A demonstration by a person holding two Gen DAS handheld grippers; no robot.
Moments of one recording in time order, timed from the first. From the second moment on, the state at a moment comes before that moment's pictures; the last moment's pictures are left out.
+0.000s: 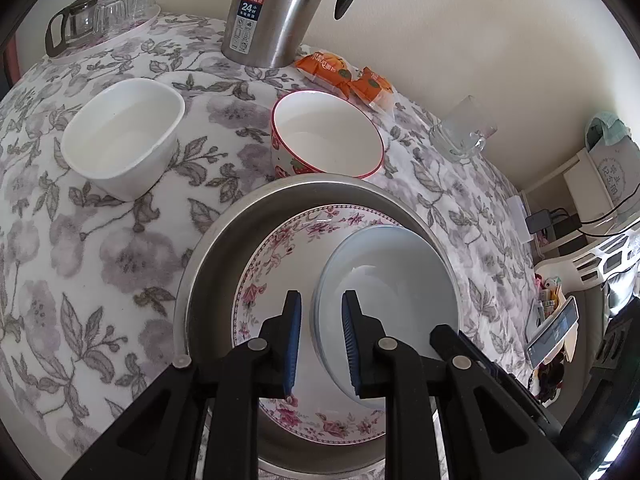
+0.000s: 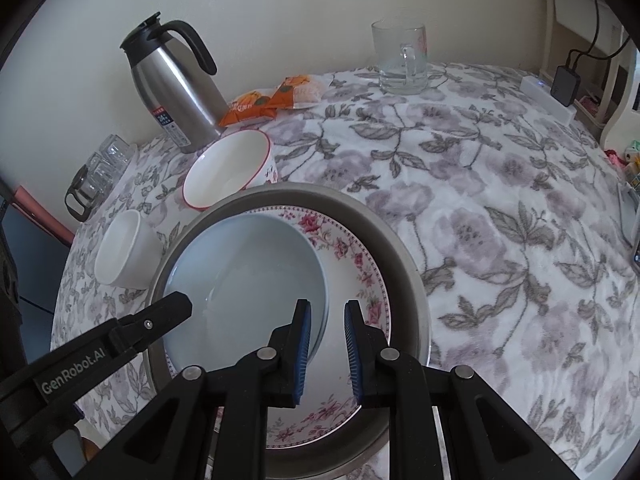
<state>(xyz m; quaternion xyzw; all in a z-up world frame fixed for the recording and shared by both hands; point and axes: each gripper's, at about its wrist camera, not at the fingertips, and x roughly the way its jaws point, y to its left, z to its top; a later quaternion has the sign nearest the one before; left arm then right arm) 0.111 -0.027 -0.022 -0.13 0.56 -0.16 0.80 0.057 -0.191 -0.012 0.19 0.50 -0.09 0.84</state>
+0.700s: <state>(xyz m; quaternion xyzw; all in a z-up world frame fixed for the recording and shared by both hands) 0.106 -0.008 -0.002 -0.12 0.54 -0.08 0.83 0.052 -0.198 0.010 0.16 0.47 -0.12 0.86</state>
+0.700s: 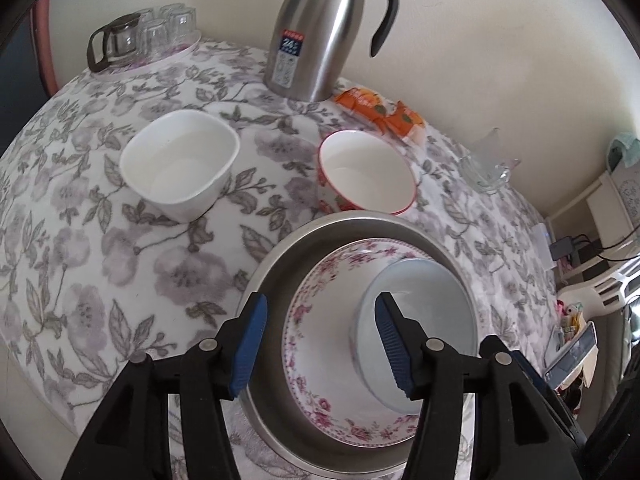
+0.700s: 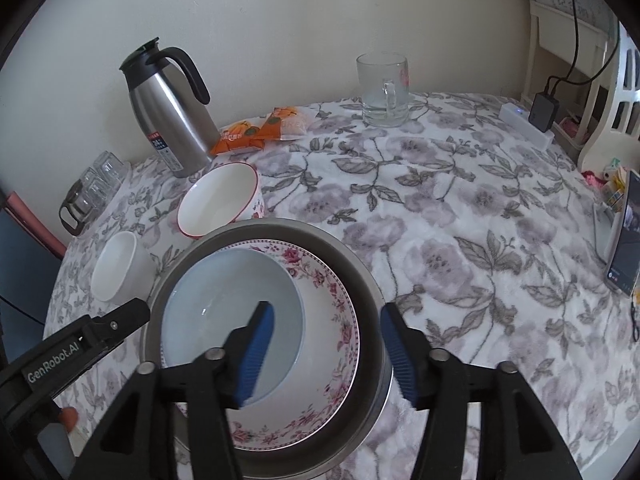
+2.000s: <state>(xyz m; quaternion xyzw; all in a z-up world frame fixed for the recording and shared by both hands) 0.120 0.106 0.004 -0.15 0.48 0.11 0.86 0.065 -0.148 0.027 0.13 0.42 -0.07 0.90</state>
